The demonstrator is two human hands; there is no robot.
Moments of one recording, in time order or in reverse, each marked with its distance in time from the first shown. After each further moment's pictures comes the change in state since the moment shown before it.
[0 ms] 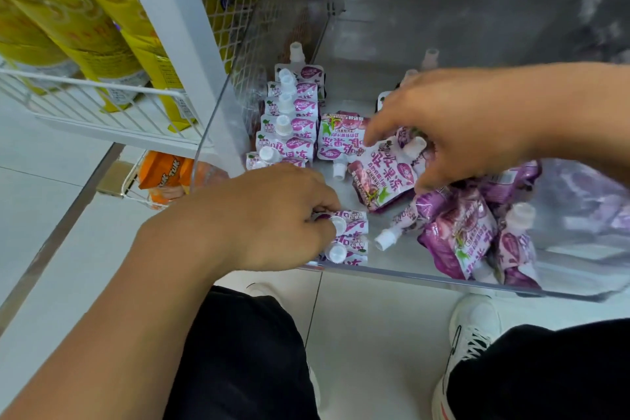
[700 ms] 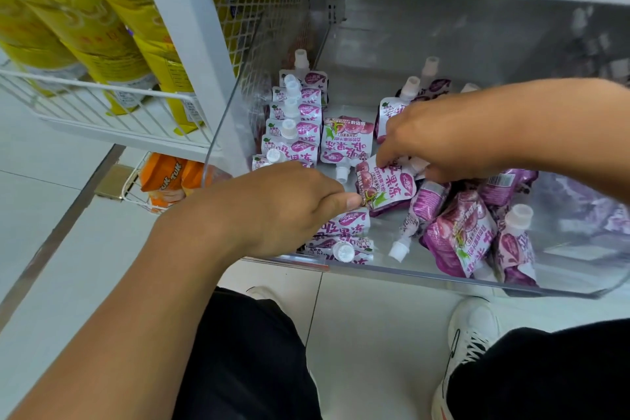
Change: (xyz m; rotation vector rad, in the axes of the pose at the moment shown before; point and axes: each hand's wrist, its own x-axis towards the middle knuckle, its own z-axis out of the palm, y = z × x) left_hand 0.000 0.003 -0.007 -0.095 -0.027 0.027; right_hand 0.019 0.006 0.018 -0.231 -0.219 -0.058
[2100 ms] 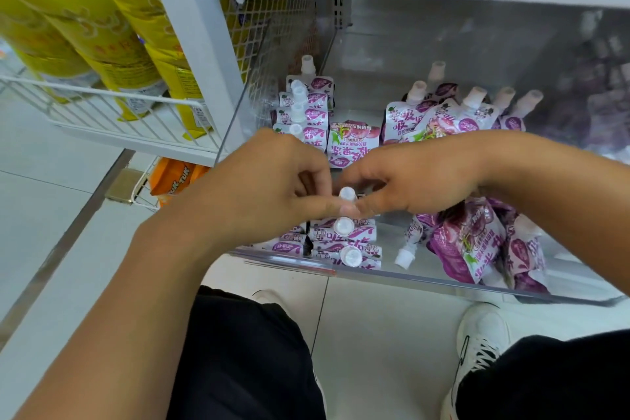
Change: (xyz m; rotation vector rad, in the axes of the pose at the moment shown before) left_hand -0.009 -0.011 -0.012 -0.178 0.333 0.020; right_hand 0.027 -0.031 0.011 0.898 -0.005 -0.172
